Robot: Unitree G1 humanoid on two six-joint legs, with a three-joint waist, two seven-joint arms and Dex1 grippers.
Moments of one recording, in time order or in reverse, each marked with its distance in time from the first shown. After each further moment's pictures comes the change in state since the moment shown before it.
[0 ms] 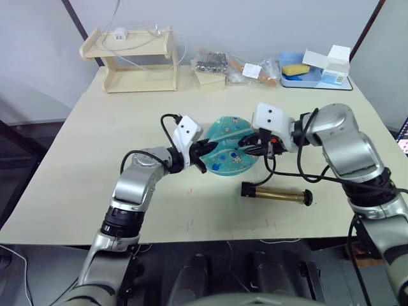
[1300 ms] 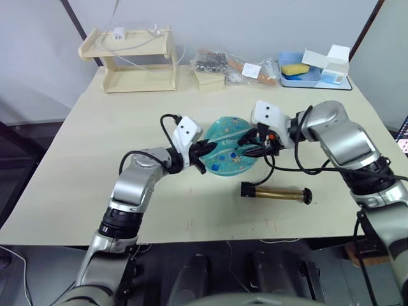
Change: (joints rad) left arm 0.009 0.018 -0.009 -0.025 -0.013 0.001 0.004; right arm -0.076 -0.042 0.082 0.173 0.194 -0.059 -0.069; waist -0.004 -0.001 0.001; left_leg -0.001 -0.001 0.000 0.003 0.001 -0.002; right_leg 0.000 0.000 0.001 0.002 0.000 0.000
